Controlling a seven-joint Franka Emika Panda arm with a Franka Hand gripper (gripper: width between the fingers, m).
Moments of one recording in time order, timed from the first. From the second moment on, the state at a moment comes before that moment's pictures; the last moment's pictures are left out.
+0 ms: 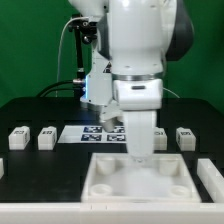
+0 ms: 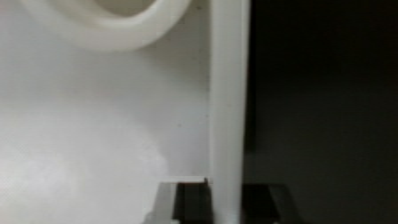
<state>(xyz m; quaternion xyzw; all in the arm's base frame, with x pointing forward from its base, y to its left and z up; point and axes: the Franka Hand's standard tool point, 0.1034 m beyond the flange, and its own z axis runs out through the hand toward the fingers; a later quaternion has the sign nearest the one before) 0.487 0.051 0.014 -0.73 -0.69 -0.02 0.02</state>
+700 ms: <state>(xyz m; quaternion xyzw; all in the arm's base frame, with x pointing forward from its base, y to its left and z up) 0.491 0.069 0.013 -0.71 -0.70 -0.01 0.03</state>
